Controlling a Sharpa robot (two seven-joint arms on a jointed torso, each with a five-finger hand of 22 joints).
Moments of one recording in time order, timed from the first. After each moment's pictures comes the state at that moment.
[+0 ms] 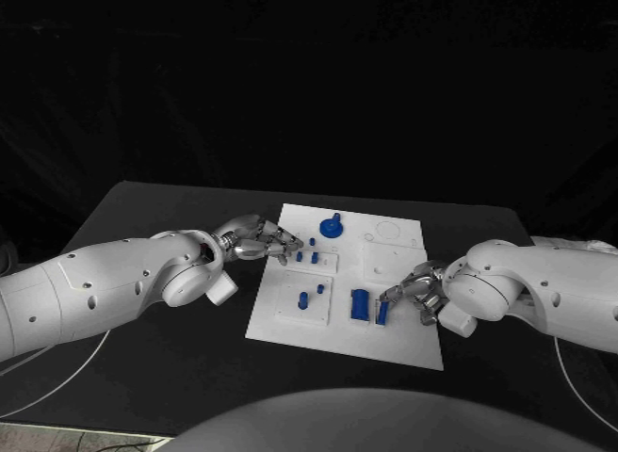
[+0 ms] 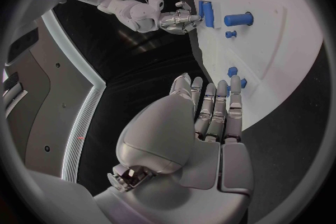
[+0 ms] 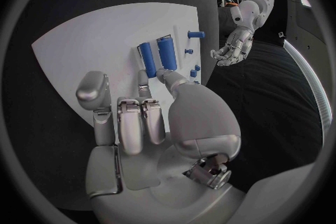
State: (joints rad) left arm 1.14 -0.73 -0.22 1.35 -0.50 -0.04 0.22; left_hand 1.63 0.24 -0.22 0.29 0.43 0.86 0.17 0.12 0.08 0.44 0.17 0.66 0.07 0.36 0.16 0.86 0.27 0.13 0.60 0.24 0.19 1.27; right arm 1.11 -0.90 -0.22 1.57 -0.48 -0.17 -0.60; right_hand 1.11 -0.01 0.27 0.03 0.44 0.93 0.09 0.29 0.49 1.47 0.01 1.57 1.31 1.47 -0.04 1.57 1.31 0.10 1.30 0.08 1.01 1.31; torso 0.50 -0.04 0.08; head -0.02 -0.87
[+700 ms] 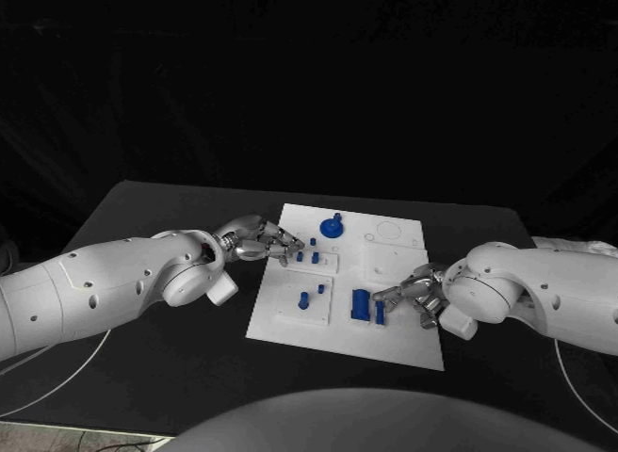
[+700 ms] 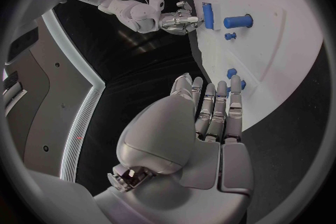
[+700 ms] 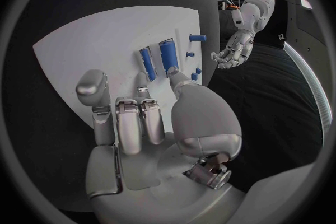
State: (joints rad) left arm 1.14 -0.73 -0.22 1.35 -0.50 -0.03 0.21; left_hand 1.65 0.24 -0.22 0.29 0.44 0.86 0.17 0.12 0.08 0.44 0.17 0.66 0.07 0.36 0.16 0.86 0.26 0.13 0.60 0.24 0.19 1.28; right arm 1.11 -0.90 -0.22 1.57 -0.49 -0.16 -0.60; right_hand 1.04 -0.03 0.18 0.08 0.07 0.87 0.11 0.30 0.49 1.46 0.03 1.57 1.31 1.47 -0.02 1.57 1.31 0.10 1.29 0.09 0.98 1.31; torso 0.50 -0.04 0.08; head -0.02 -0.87
